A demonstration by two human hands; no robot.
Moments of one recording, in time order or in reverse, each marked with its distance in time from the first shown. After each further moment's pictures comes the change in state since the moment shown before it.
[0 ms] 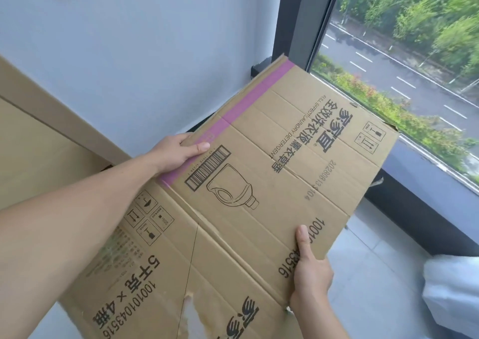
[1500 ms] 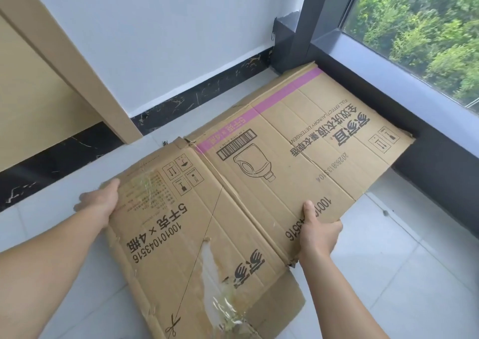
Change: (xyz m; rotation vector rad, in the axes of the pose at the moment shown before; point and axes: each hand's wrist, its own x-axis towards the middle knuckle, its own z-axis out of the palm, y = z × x) left_hand -0.006 -0.324 0.061 -0.232 0.618 -0.881; right_hand 0.150 0.128 0.067 -0.074 0.095 -0.214
